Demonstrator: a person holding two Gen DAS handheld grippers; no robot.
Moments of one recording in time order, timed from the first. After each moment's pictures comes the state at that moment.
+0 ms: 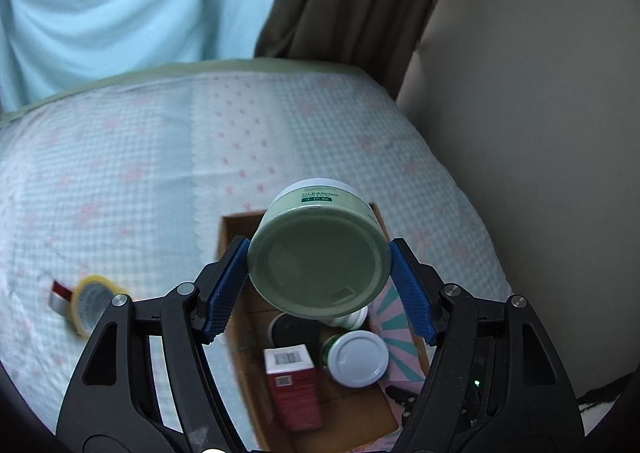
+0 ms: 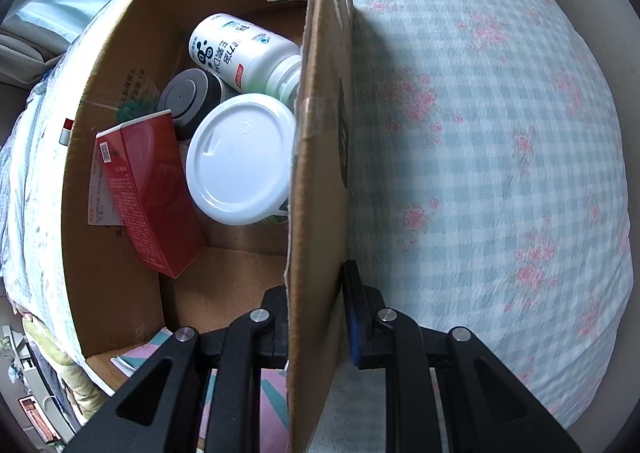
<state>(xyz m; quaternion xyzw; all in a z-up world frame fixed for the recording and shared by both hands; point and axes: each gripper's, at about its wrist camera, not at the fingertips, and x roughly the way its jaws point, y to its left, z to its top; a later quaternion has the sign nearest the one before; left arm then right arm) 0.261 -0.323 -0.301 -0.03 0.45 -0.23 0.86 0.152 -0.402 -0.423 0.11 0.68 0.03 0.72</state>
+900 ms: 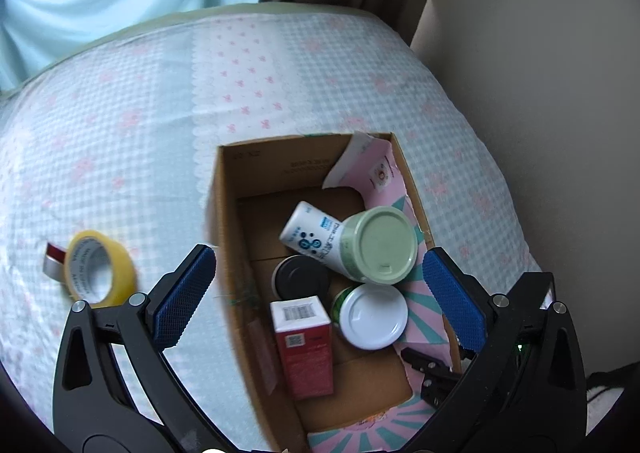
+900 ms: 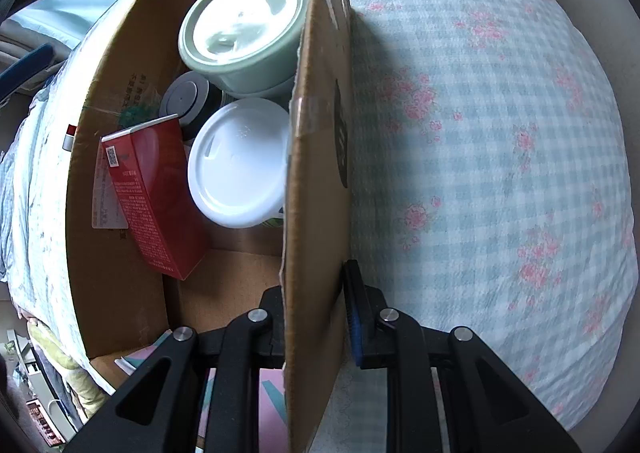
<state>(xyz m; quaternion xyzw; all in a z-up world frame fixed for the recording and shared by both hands) 0.256 -0.314 -0.338 0.00 0.52 -0.21 0.83 0.157 -0.404 -0.419 0.13 0.68 0.03 0.72</state>
